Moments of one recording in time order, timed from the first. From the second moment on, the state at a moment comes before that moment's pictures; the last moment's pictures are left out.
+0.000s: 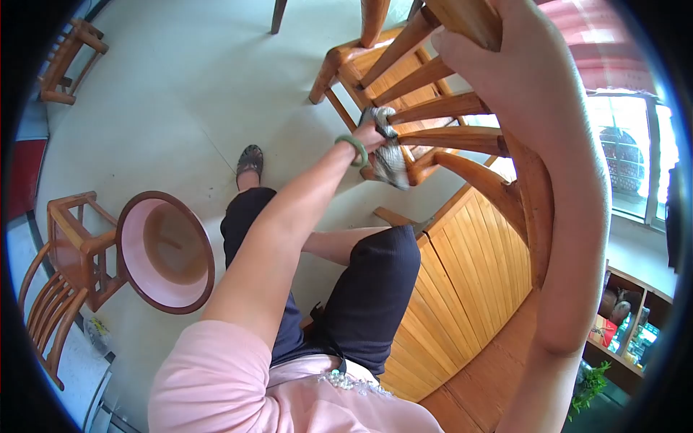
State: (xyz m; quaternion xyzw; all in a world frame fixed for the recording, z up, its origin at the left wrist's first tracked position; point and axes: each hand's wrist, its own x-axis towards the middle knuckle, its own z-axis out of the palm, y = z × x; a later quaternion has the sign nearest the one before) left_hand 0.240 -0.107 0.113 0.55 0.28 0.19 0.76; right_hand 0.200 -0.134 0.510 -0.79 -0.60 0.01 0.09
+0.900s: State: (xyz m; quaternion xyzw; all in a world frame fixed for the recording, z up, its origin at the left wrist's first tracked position) left_hand 0.233 -0.056 0.109 0.75 0.37 0.17 0.52; right_hand 0.200 -0.128 0.531 -0.79 -0.58 0.15 0.11
